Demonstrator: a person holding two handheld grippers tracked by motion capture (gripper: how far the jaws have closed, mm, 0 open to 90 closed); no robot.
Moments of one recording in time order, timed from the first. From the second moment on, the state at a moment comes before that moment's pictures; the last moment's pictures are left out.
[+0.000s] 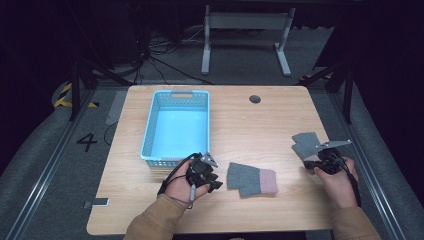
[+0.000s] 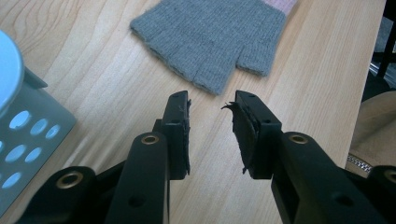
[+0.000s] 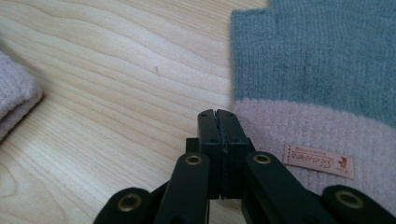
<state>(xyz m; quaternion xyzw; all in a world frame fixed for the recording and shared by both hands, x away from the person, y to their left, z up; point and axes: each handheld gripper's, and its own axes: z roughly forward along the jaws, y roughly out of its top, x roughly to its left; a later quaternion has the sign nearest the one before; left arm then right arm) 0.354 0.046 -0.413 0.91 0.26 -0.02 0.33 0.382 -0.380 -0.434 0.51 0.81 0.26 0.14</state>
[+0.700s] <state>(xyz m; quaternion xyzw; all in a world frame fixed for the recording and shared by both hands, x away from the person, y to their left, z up) 0.355 0.047 -0.413 0.91 0.26 -0.02 0.33 0.378 -0.378 -0.419 0.50 0.80 0.30 0.15</state>
